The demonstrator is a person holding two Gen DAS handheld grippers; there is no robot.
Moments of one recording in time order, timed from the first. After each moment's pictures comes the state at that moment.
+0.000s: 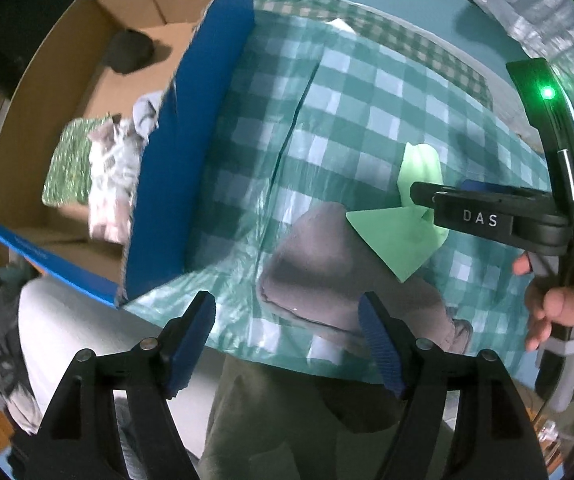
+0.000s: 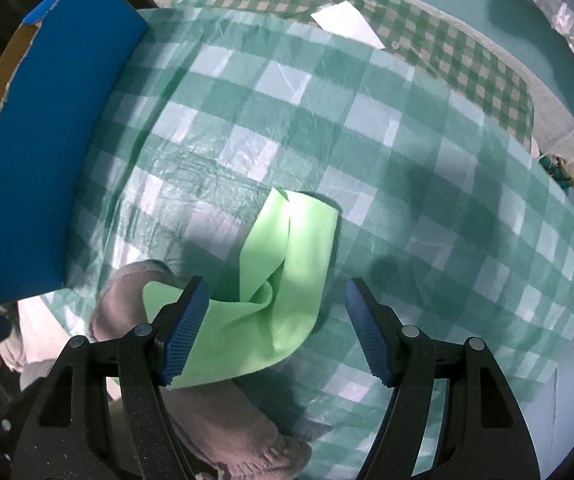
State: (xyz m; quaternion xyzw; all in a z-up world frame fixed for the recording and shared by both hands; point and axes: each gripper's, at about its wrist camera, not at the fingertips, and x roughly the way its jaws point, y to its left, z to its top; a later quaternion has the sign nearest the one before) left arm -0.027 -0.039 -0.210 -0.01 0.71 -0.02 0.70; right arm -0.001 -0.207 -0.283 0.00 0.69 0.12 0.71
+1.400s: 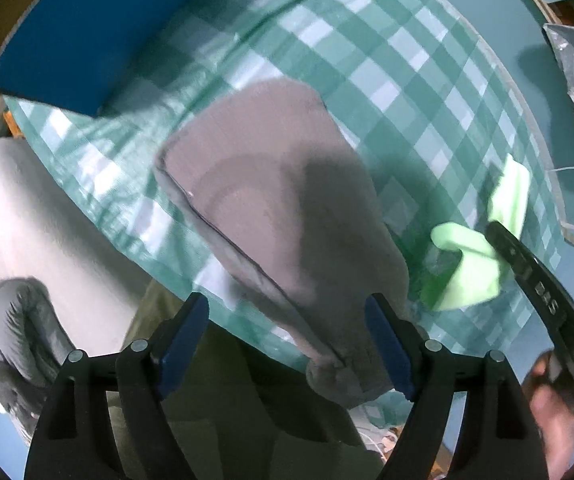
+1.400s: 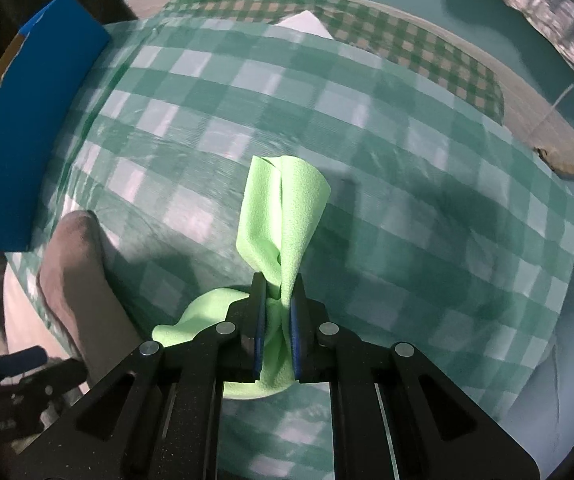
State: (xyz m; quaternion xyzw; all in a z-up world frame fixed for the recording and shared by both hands) left arm -0.080 -0.088 -0.275 -0.18 0.76 0.08 0.62; right arm -0.055 -0.296 -0.281 0.00 0.66 0.10 0.74
